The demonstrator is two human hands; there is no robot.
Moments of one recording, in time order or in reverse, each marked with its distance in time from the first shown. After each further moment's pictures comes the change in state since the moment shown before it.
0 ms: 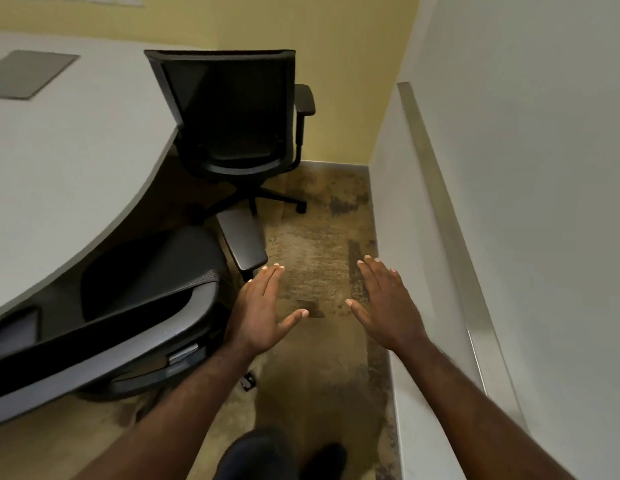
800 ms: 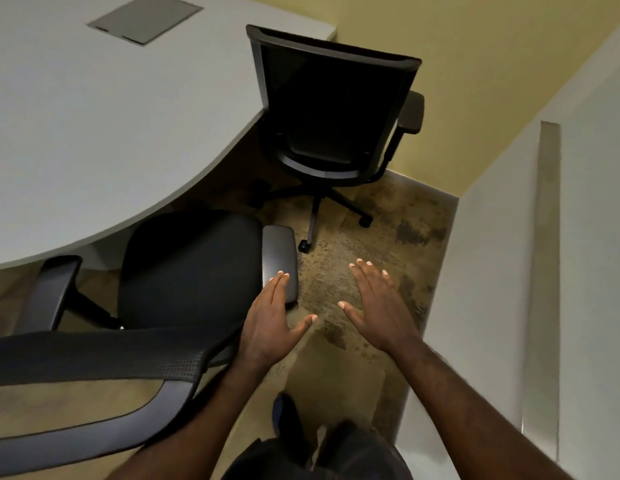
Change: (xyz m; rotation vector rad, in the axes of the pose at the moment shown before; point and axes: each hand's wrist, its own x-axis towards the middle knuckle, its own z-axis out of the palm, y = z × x) left_hand 0.109 -0.038 0.036 -0.134 0.123 -0.510; right_hand 0.224 0.006 0.052 0.029 -0.229 -0.374
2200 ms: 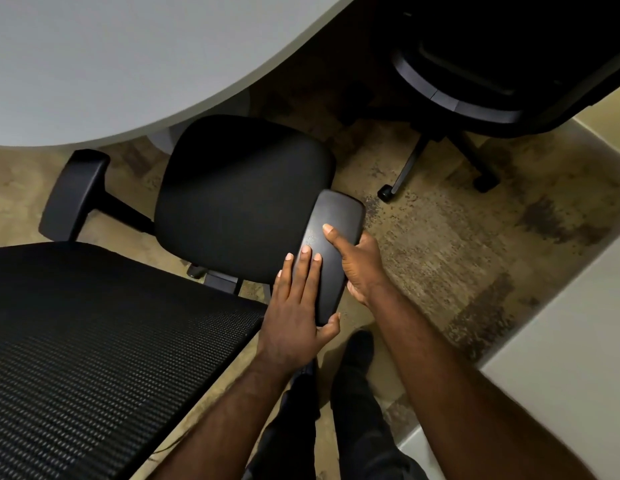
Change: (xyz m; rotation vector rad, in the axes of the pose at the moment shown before) left_hand 0.074 -0.058 0.100 0.185 -0.080 -0.305; right_hand 0.219 -0.043 0.165 1.564 -0.396 0.600
